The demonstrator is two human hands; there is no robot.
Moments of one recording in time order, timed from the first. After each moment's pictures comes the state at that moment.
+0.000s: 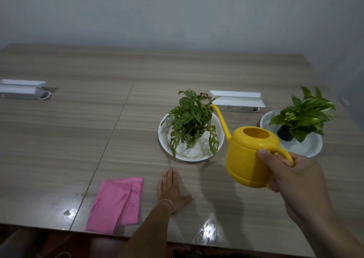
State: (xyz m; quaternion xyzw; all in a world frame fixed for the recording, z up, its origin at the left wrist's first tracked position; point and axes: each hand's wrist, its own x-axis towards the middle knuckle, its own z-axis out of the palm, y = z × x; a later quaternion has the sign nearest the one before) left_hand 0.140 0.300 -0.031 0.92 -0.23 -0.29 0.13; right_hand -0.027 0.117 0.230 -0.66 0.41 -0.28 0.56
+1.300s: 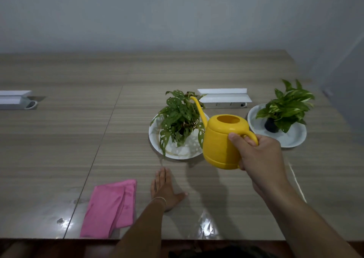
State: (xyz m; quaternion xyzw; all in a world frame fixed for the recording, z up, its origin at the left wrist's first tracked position) left_hand 0.142 0.299 -0.032 0.92 -0.22 -0.29 0.13; right_hand 0.000 0.123 0.226 -0.67 0.40 -0.29 0.56
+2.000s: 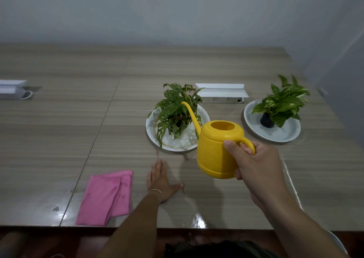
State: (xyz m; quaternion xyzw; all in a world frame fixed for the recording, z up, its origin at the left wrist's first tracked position) left_hand 0.138 0.303 -0.040 0.92 -0.23 -0.26 0.16; right_hand -0.032 0.147 0.224 -0.67 0.39 -0.27 0.57
